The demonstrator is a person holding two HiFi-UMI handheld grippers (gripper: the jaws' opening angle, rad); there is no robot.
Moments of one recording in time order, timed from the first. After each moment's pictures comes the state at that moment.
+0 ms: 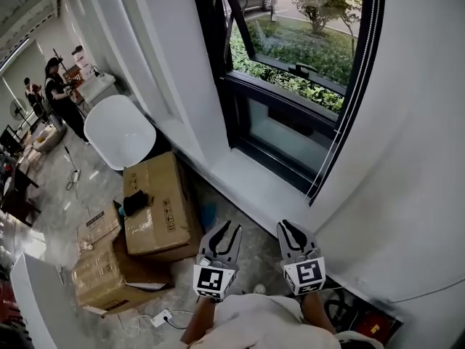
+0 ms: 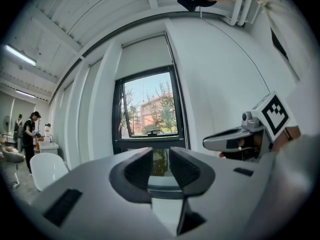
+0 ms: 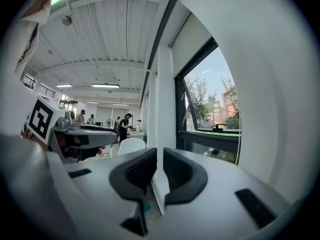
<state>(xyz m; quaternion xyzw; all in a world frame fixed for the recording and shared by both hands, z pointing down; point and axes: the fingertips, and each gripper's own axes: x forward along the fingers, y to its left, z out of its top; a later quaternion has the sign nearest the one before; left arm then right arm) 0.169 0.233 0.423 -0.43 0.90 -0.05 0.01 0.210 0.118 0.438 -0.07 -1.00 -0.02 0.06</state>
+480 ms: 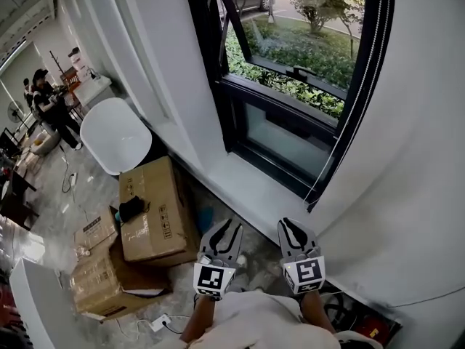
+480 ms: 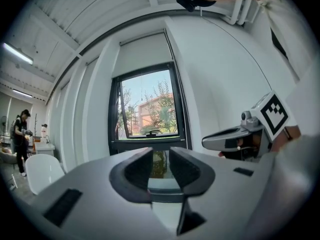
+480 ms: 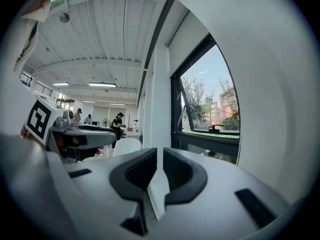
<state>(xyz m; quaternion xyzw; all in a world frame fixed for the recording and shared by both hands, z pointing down) 0.132 0.201 0.423 -0.44 0.90 -0.05 0.02 0.174 0.087 0.440 -0.05 -1.00 -0.02 0.06</state>
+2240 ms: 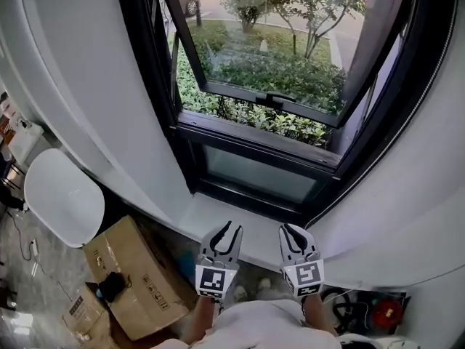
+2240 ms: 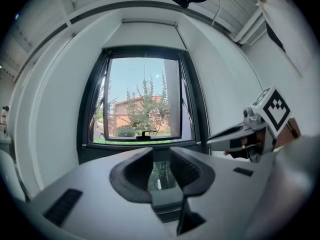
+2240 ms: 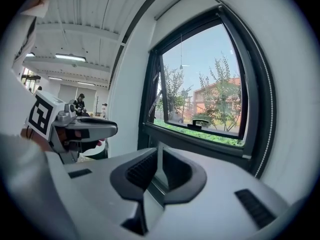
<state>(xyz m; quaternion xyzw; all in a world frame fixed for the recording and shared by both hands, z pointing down) -0.138 0.096 0.437 -0.58 0.81 -0.03 0.02 -0.050 0.003 0.451 0.13 -0.98 -0.05 0.13</state>
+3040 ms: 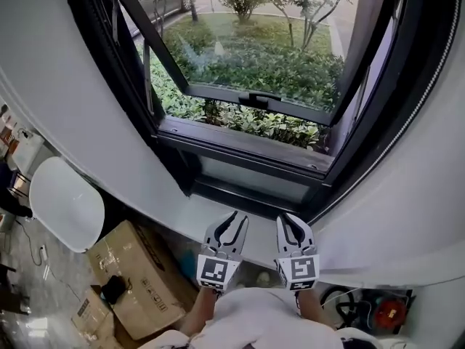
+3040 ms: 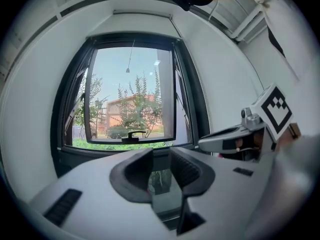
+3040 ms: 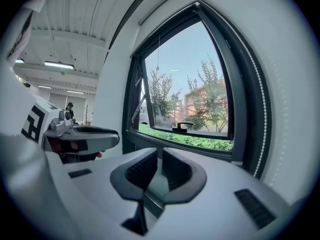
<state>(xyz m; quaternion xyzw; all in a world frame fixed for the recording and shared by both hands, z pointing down) -0.133 -0.016 0.428 -0.61 0.79 -0.04 0.02 -0.060 -0.091 0.439 0.17 -0.98 -0.01 0.09</state>
